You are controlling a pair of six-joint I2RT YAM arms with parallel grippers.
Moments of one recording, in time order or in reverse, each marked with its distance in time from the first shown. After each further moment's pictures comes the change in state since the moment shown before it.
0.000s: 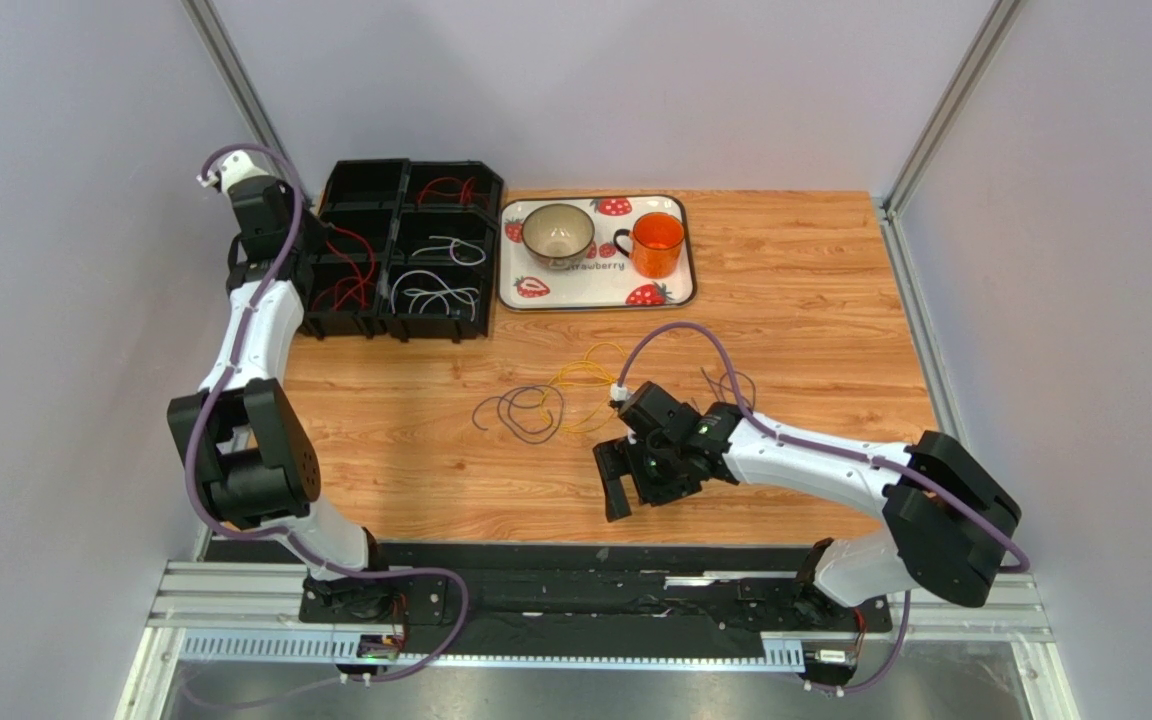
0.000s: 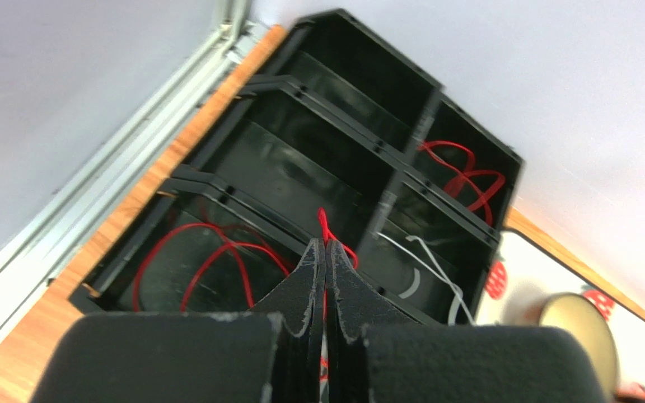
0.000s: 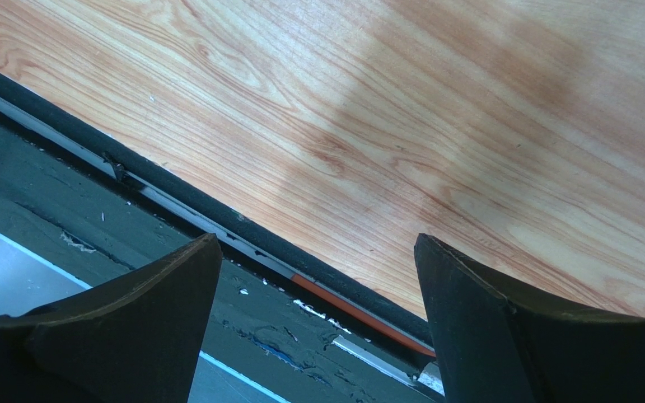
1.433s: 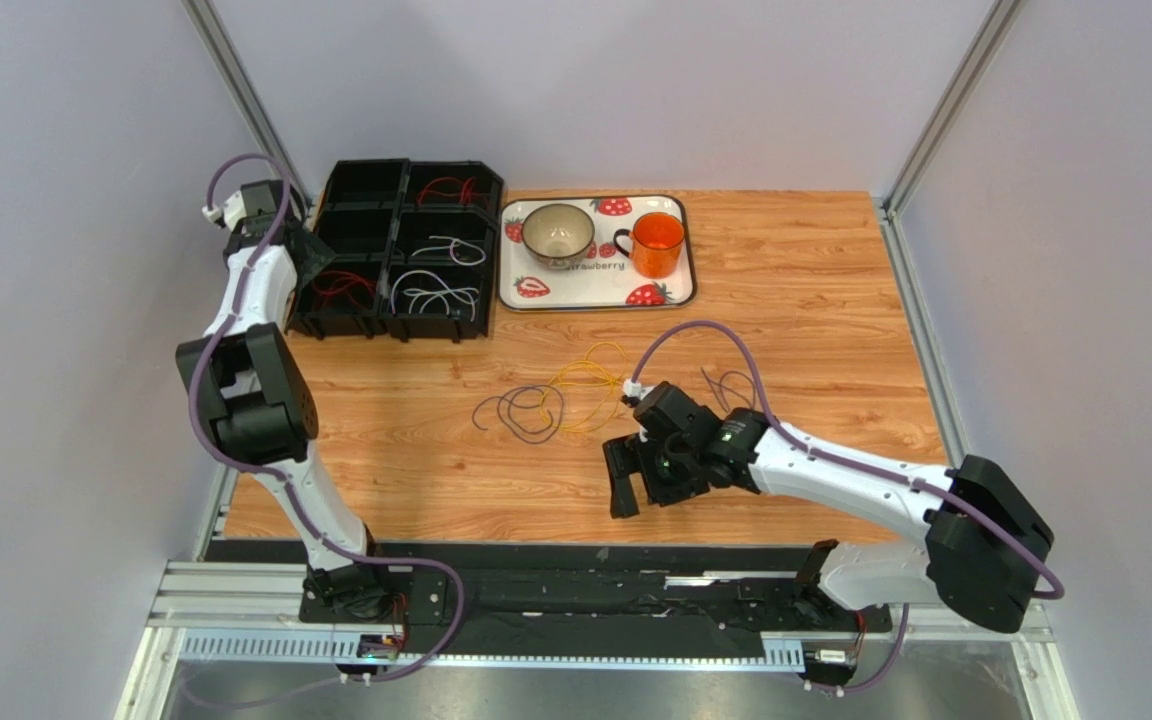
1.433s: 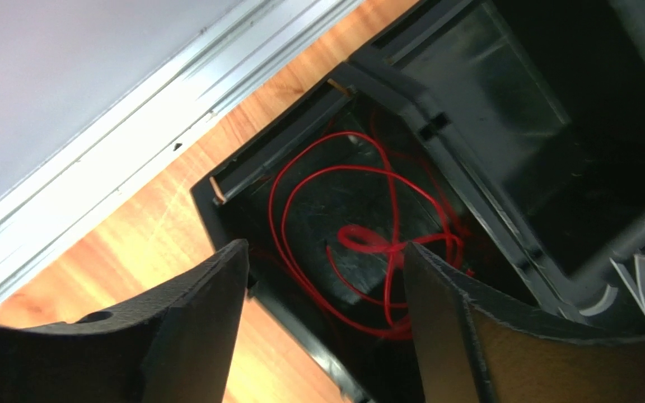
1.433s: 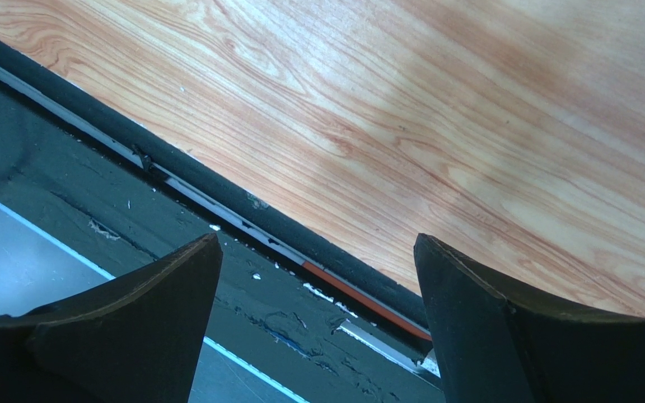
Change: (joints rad) left arm 0.046 0.299 0.250 -0.471 -0.208 -0.086; right arm 0.000 -0.109 -0.027 -0.011 0.012 0.022
